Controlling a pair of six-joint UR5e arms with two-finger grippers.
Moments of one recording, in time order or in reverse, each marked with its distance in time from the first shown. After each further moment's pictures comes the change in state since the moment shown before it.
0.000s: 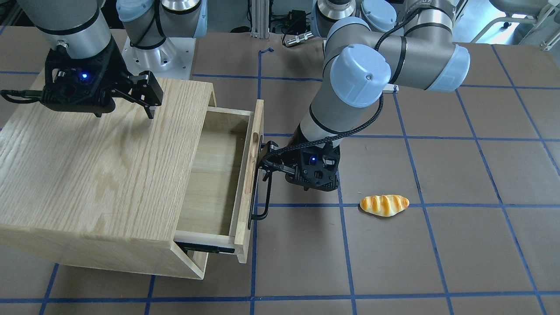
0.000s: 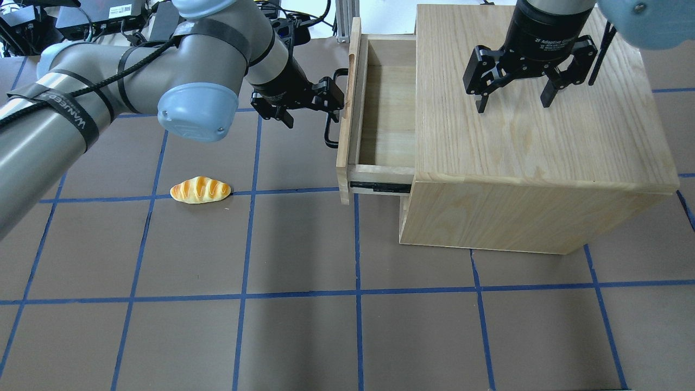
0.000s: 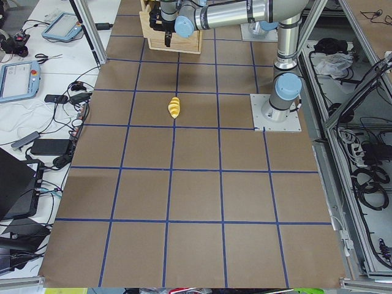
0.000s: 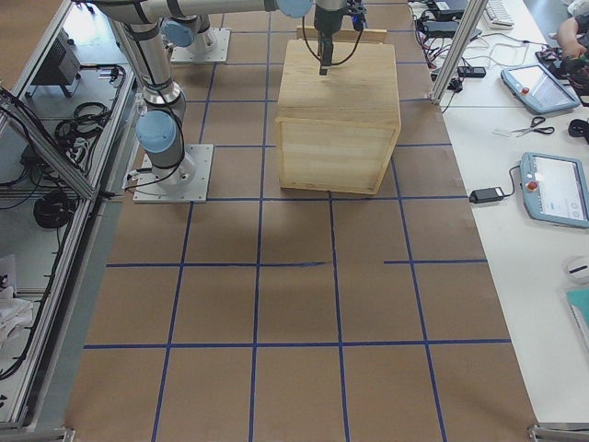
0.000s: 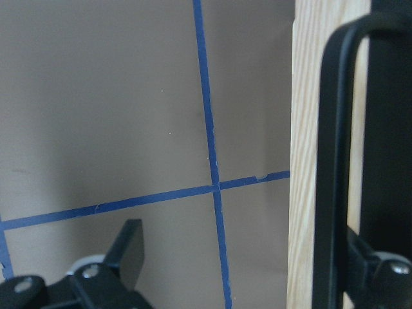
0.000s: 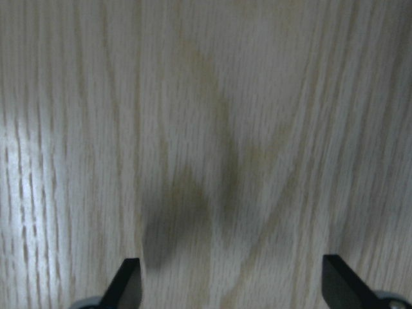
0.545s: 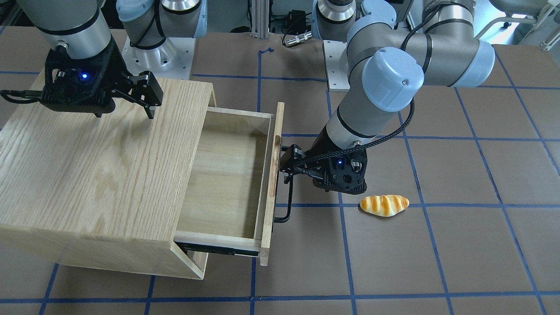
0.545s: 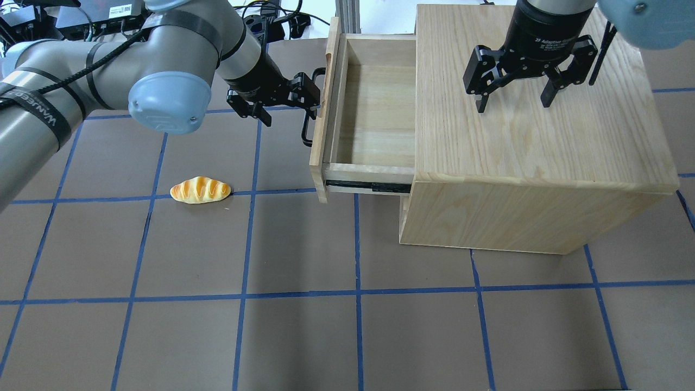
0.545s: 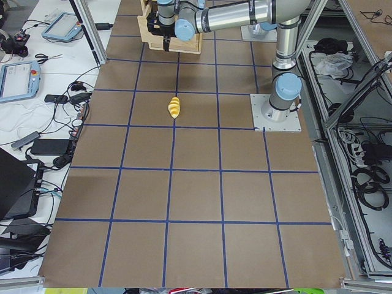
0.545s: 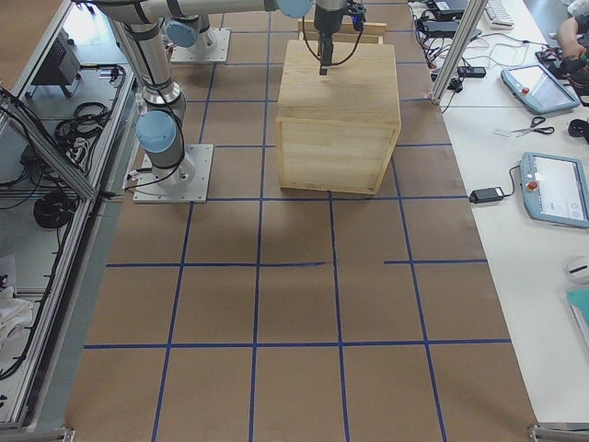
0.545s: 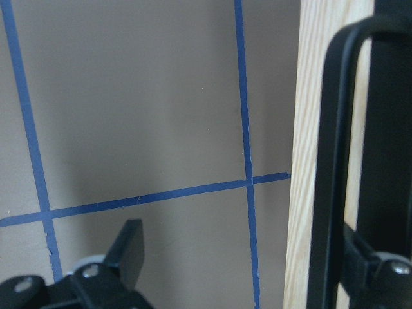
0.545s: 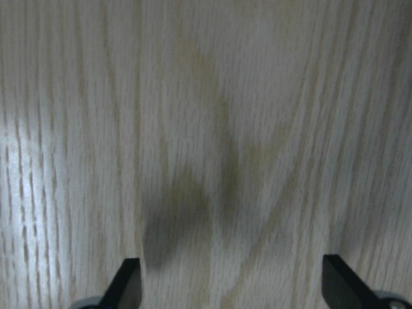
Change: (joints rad) left arm 0.060 0.013 -0.002 -0.044 0.004 0.033; right arm 0.000 0.000 0.000 0.000 0.000 0.000
